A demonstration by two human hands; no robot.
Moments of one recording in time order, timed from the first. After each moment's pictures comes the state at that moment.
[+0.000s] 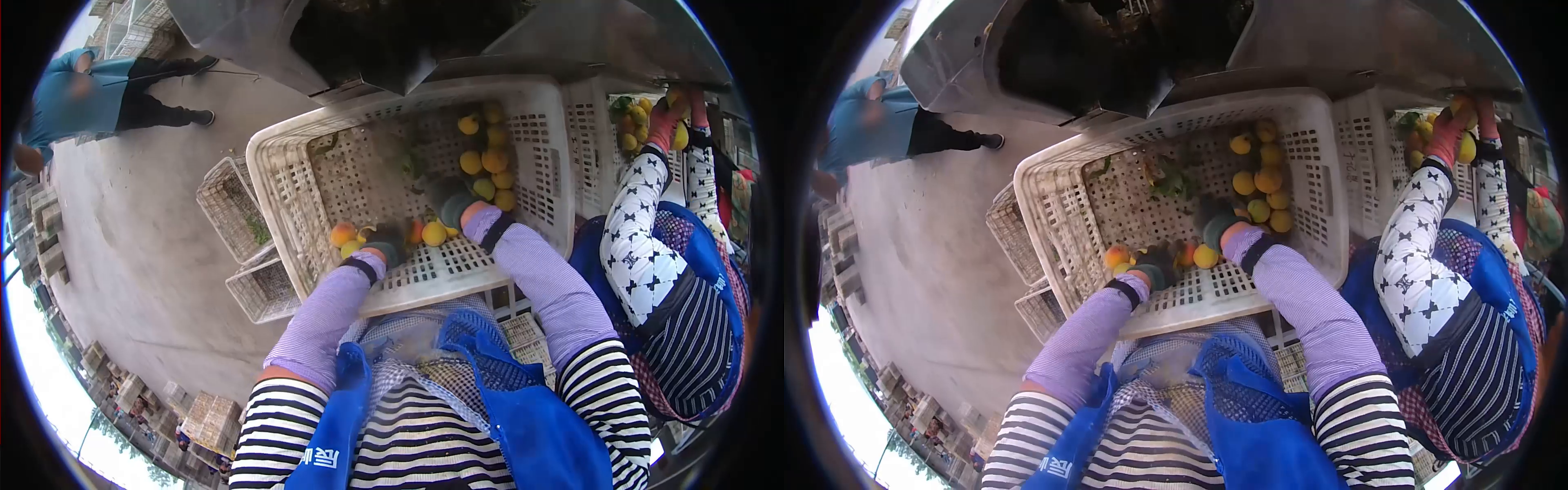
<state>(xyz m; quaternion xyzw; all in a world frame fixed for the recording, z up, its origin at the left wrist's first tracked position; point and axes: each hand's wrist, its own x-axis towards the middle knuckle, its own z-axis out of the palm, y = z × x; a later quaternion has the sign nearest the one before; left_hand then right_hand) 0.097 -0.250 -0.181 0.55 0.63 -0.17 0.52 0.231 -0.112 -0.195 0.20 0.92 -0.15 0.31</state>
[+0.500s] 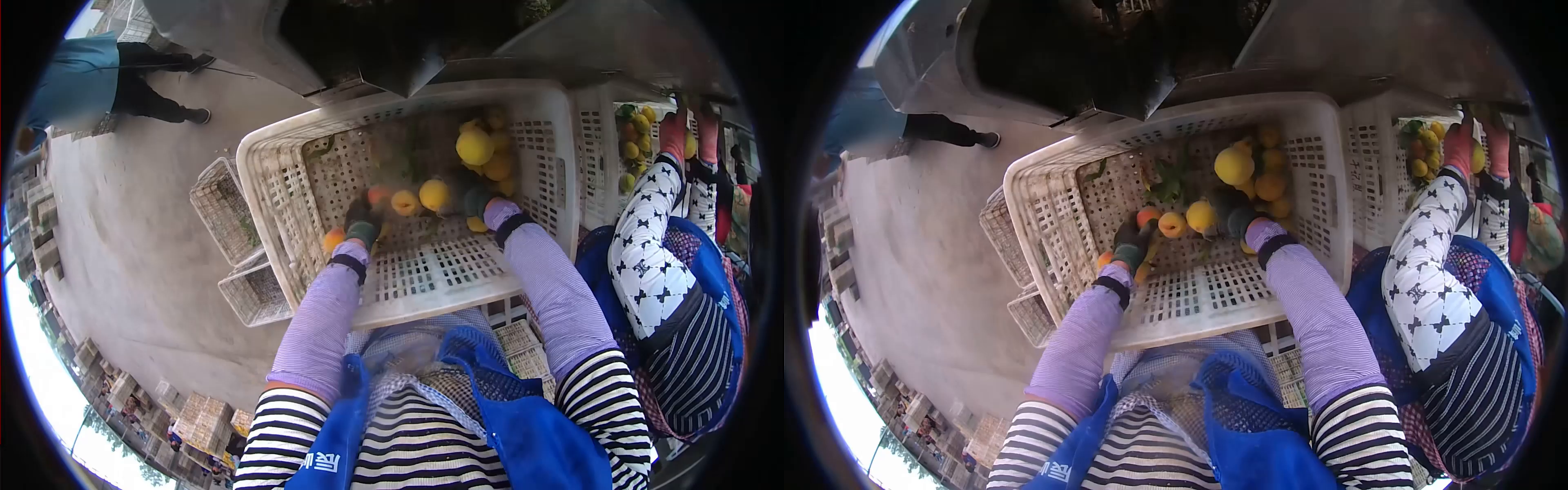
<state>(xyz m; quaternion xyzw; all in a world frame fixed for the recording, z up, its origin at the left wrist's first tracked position) 0.057 -0.244 -0.241 0.30 0.80 0.20 0.48 0.257 -0.073 -0.195 0.31 0.83 -0.40 0.24</state>
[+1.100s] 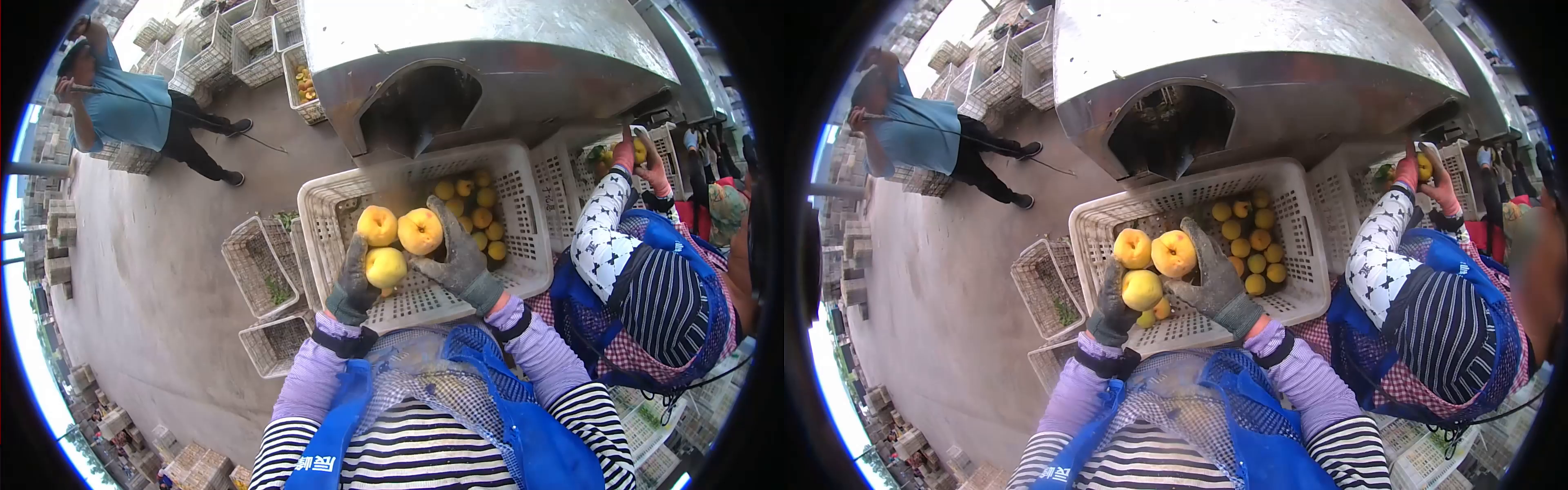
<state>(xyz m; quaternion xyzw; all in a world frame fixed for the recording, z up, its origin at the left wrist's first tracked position) 0.046 -0.280 0.035 0.17 0.35 0.65 0.65 0.226 -0.174 0.046 0.34 0.73 -0.53 -0.27</state>
